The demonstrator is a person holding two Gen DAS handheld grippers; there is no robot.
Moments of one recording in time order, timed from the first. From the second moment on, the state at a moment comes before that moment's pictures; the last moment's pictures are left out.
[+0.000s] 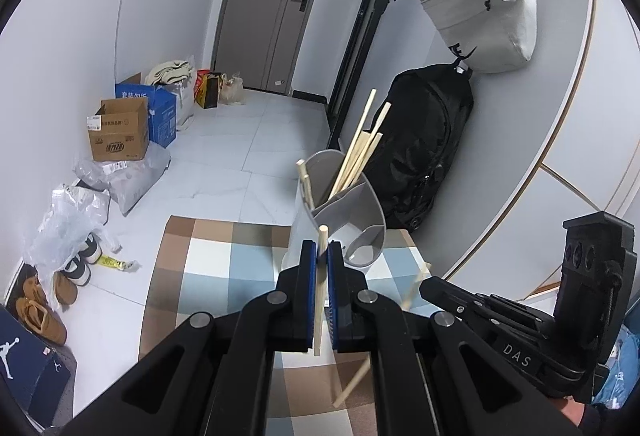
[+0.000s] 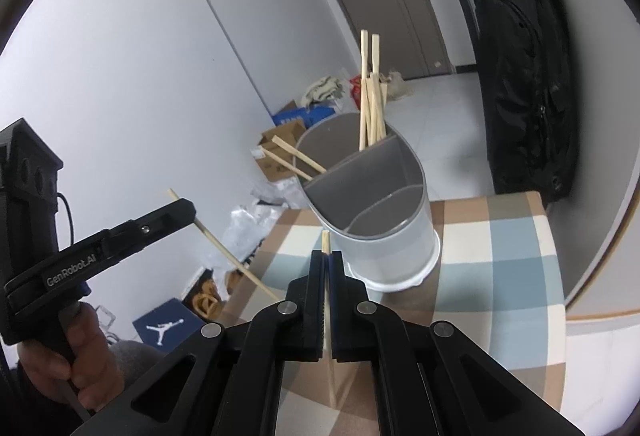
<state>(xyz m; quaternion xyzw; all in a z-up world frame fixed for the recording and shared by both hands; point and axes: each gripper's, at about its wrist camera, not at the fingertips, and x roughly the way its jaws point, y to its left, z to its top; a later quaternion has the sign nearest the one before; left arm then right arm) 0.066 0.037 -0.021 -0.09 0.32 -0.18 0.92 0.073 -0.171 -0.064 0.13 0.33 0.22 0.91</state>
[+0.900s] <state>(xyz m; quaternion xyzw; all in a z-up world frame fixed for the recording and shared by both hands) 0.061 0.036 -0.031 -0.07 0.34 -0.20 0.92 0.154 -0.240 -0.188 0.18 0.54 0.05 0.82</state>
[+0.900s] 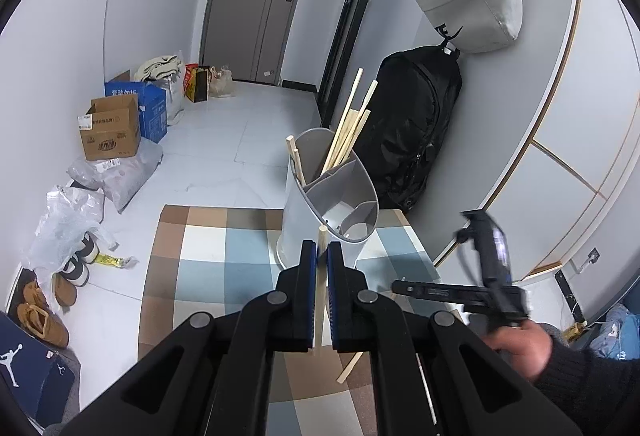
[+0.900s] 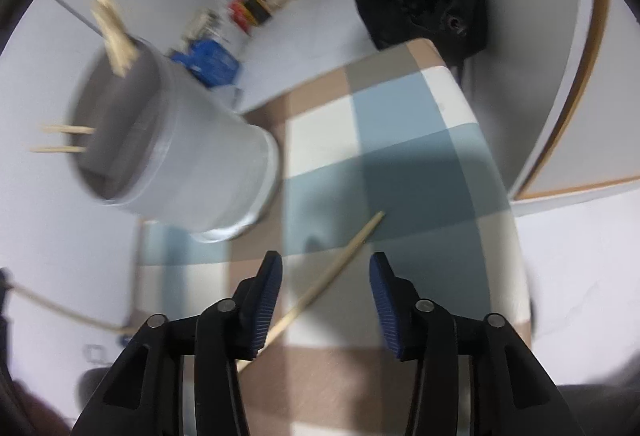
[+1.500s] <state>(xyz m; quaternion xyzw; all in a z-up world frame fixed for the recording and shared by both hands) 0.060 0.032 -0.029 -0.07 0.35 -0.20 0.91 0.126 -0.214 -0.192 0.06 0.51 0.02 0.86</state>
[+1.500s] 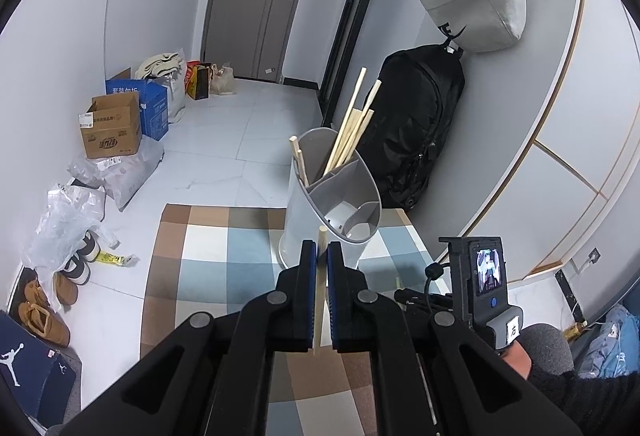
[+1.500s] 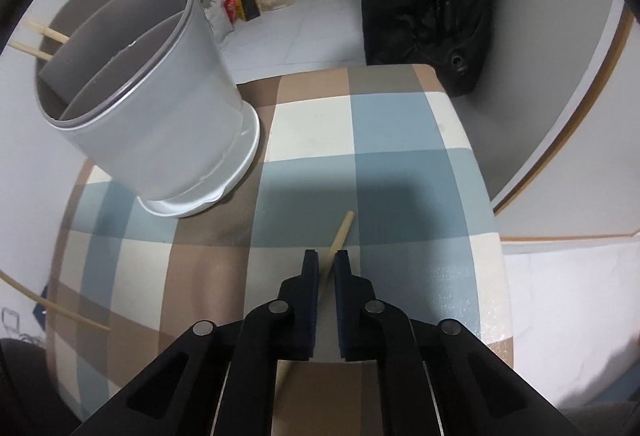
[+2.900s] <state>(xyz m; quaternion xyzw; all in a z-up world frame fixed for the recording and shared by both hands) 0.049 0.006 0.002 -0.04 0.33 -0.20 0.92 0.055 -0.214 -0.071 0.16 0.31 0.18 0.92</state>
